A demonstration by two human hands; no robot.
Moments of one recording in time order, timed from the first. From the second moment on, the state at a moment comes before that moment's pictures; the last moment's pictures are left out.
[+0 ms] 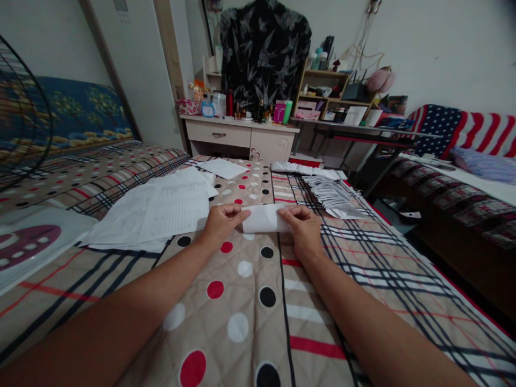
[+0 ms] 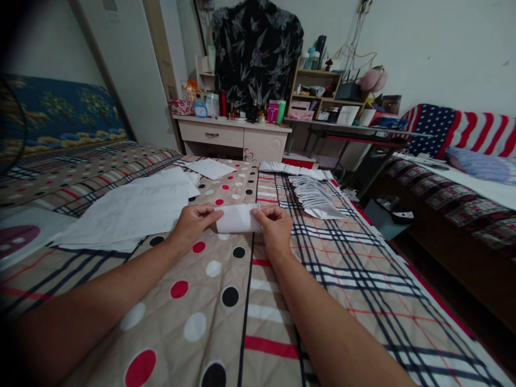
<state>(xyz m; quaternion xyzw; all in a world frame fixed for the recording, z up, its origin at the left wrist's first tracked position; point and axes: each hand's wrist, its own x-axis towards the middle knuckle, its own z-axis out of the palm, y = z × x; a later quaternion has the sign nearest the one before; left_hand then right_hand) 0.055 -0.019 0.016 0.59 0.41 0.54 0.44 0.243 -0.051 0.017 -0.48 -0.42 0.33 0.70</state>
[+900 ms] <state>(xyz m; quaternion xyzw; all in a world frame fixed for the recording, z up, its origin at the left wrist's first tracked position) 0.054 -0.015 0.008 0.55 0.41 0.58 0.44 0.244 -0.049 0.017 -0.46 -0.40 0.33 0.72</state>
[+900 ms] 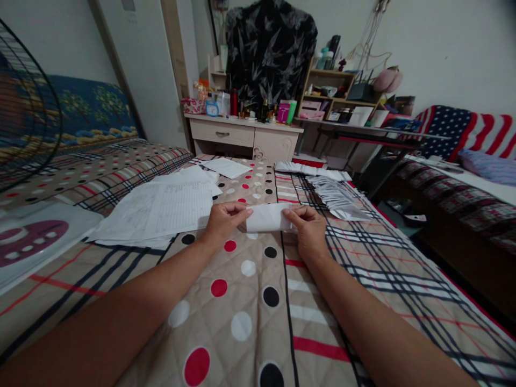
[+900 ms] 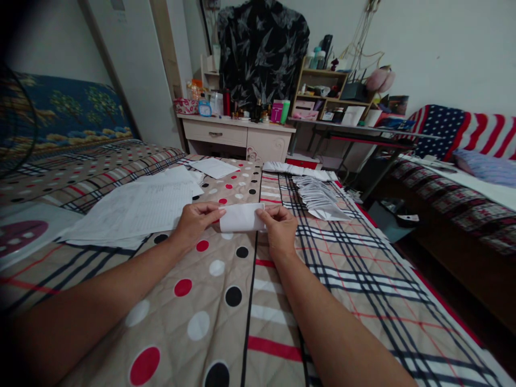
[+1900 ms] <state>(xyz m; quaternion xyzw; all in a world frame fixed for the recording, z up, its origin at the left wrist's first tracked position) 0.055 -0.018 0.015 0.53 0.42 0.59 0.44 0.244 -0.054 0.020 -0.45 -0.45 0.31 0.71</state>
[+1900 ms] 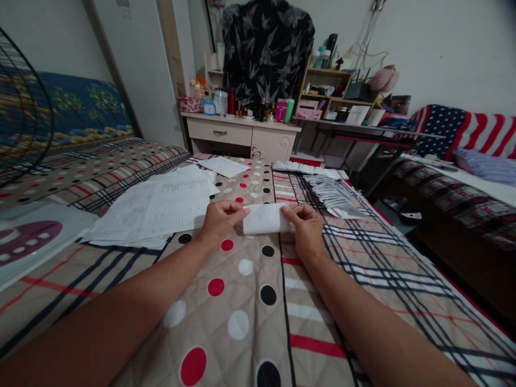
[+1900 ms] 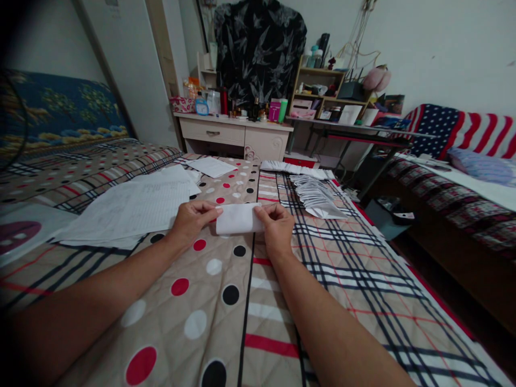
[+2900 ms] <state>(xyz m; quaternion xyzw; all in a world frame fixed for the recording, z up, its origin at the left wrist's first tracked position) 0.054 -0.017 0.015 0.62 0.47 0.52 0.36 0.245 -0.043 0.011 -0.51 -0.47 0.33 0.64</state>
